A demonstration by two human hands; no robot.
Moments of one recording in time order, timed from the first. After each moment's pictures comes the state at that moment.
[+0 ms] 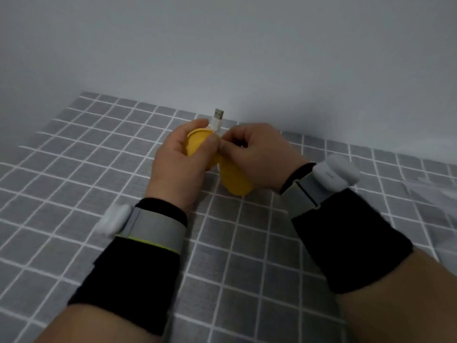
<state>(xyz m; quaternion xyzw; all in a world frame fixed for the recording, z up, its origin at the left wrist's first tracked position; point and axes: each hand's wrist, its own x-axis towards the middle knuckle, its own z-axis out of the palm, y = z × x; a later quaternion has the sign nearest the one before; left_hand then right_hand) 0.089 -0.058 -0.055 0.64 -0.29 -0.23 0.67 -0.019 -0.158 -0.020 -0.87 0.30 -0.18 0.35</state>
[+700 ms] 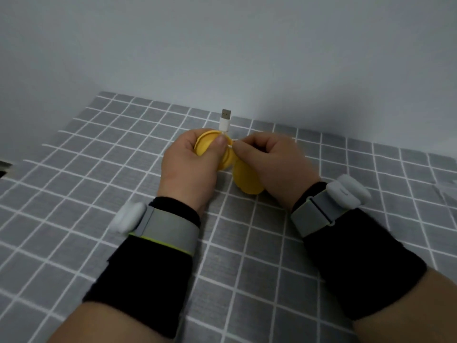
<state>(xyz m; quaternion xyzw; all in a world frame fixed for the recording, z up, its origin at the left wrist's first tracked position) 0.088 -0.060 -0.060 0.69 -0.26 -0.18 0.65 -0.024 -0.154 -0.052 -0.76 0.33 -0.28 0.48</state>
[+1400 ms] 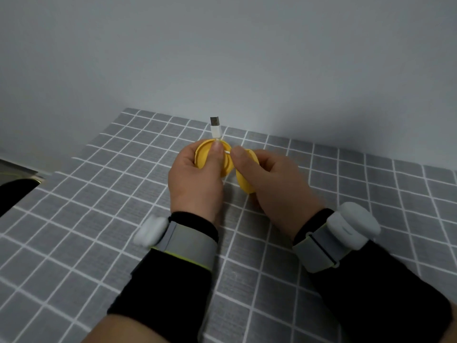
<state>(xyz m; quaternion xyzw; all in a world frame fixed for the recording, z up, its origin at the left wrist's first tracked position) 0.094 -0.057 -0.060 0.66 -0.16 -0.12 0.72 -0.012 -0.122 -0.039 -0.75 0.31 -0.27 0.53</state>
